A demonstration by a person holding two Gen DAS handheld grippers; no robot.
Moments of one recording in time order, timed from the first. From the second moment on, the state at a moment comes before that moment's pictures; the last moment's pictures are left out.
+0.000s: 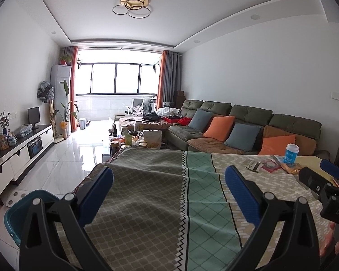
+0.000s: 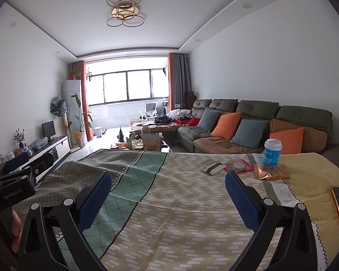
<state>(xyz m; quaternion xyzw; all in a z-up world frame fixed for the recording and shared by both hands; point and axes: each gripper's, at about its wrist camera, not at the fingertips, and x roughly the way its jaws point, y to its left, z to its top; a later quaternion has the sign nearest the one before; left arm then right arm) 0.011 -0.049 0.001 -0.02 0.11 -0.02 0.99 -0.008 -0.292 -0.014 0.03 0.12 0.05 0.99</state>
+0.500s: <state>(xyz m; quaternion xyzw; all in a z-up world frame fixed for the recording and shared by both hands) 0.007 -0.051 0.000 -0.01 0.10 -0.02 0.99 -0.009 -0.292 -0.014 0.03 0.11 0.05 0.99</state>
